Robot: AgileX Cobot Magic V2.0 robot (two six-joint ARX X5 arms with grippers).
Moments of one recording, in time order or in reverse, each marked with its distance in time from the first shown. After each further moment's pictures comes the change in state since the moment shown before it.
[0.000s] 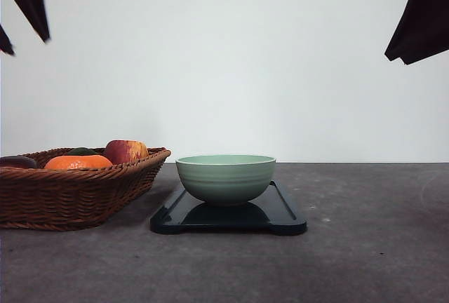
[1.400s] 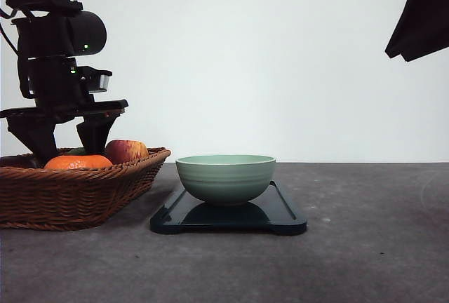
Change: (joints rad) left_arx -0.064 0.523 0.081 0.230 -0.167 0.062; right_arx 0.000 0.000 0.000 0.012 0.026 0.008
